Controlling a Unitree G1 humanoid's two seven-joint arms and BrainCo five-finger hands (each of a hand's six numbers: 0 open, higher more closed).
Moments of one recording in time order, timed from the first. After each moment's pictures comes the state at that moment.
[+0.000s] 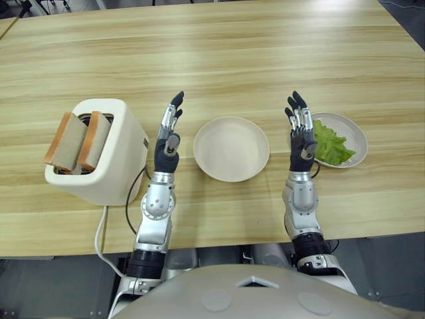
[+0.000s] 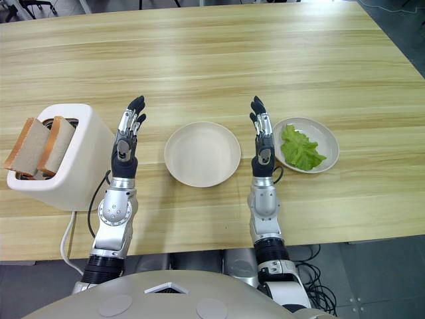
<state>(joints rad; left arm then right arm) 0.09 0.03 -0.10 -0.05 0.14 -0.50 0.05 -0.08 -0.02 0.01 0.40 -0.08 -0.91 -0.06</state>
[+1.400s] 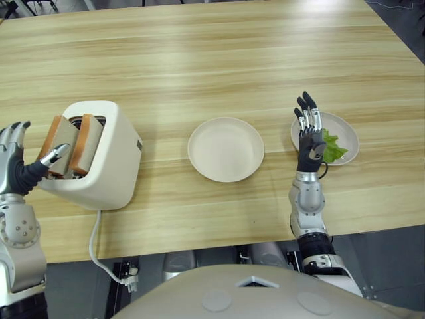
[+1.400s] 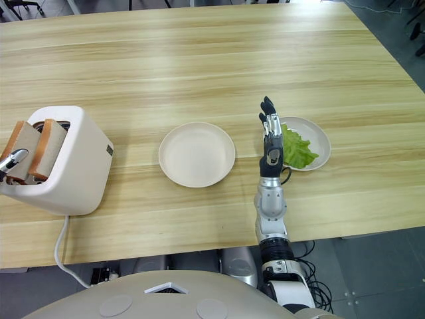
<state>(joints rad) 0.39 0.54 0.56 -0.31 0.66 0.10 -0.03 -0.08 -0.05 -0.04 0.41 -0.07 -0.92 -0.06</state>
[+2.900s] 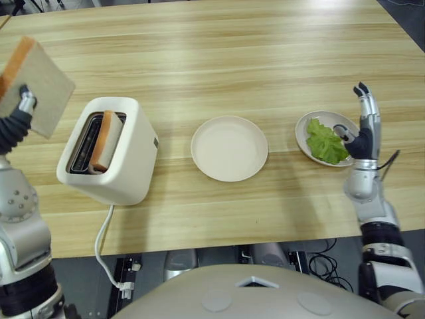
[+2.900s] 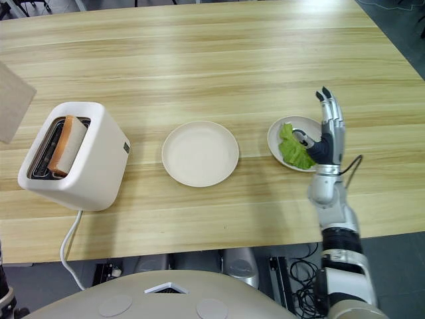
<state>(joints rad) 0.09 0.57 0.53 -0.56 0.67 0.10 0.04 -0.15 -0.56 -0.17 0.52 -0.74 -0.58 -0.62</state>
